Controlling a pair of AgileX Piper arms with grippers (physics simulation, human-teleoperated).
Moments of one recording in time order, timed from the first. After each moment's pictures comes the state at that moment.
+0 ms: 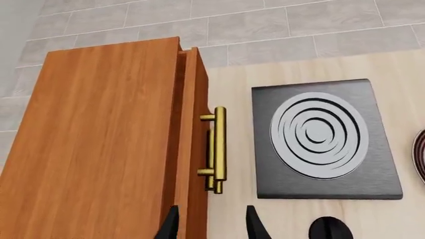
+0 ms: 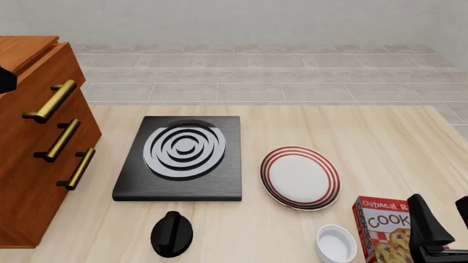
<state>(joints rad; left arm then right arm) 0.15 1.03 -1.40 1.07 0.22 -0.01 0.00 -0.02 -0.02 0.08</state>
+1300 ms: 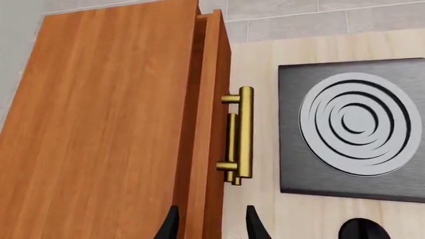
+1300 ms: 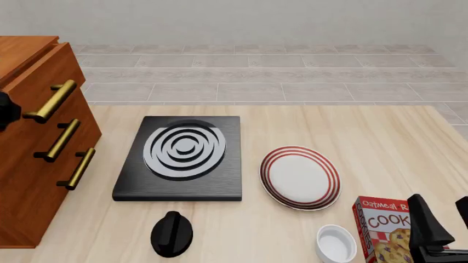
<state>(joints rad) 0.27 1.04 -1.19 0.92 0.29 -0.01 0.00 -0.02 -0.01 0.08</state>
